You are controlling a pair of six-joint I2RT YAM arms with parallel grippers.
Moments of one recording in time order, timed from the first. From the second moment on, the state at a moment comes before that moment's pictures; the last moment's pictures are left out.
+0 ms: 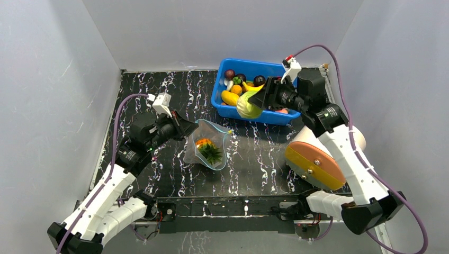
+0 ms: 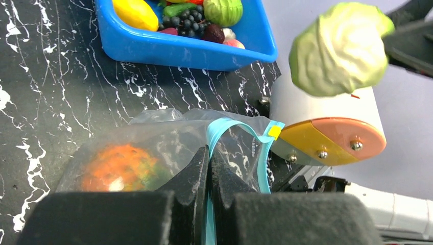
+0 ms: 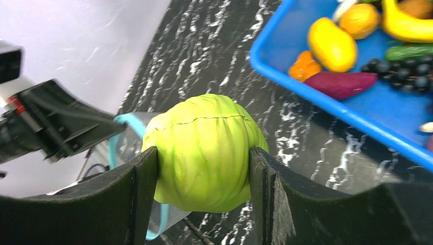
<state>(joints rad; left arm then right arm) -0.49 0.81 0.82 -0.29 0.23 -0.61 0.37 1.15 1.34 -0.54 -0.36 0.43</state>
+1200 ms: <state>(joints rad) -0.49 0.82 0.84 -0.27 0.26 -0.76 0.94 1.18 0.95 -0.06 -0.07 0.51</state>
